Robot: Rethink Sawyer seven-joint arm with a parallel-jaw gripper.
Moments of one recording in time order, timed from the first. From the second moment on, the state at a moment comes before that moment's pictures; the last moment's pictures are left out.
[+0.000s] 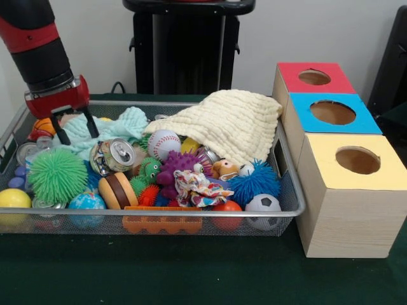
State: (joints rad) arm -1.20 -0.45 0.59 1.75 -0.51 0.54 1.17
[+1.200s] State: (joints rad) arm -1.21 -0.68 0.62 1.77 -0.42 0.60 1.17
